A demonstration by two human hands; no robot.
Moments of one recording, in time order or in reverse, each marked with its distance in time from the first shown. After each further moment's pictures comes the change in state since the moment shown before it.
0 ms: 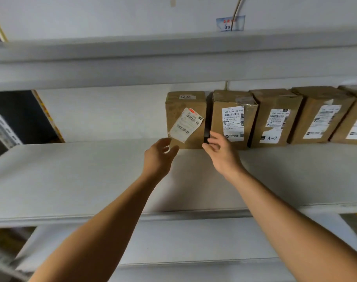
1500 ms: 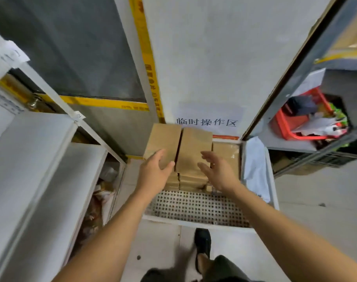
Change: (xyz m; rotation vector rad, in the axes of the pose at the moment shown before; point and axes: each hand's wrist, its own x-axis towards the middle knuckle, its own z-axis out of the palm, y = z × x) left_hand -0.670 0.128 0.346 0.230 -1.449 0.544; right_hand -0.812 0.177 -0.332 -0.211 0.930 0.919
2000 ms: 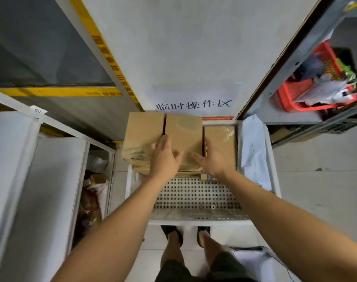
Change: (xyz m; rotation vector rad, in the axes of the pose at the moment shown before) left_hand 0.103 0.004 0.111 0.304 -0.174 0.007; right_hand 0.086 0.071 0.013 0.139 -0.095 0.278
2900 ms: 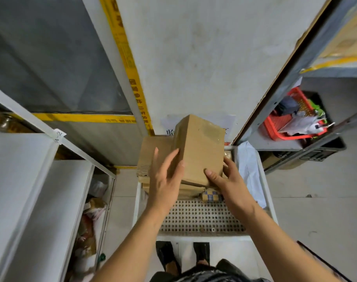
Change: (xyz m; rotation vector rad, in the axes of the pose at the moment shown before) left_hand -0.106 0.013 -0.090 -0.646 0.181 0.173; right_hand -0.115 -0.046 -0.013 0.813 0.096 -0.203
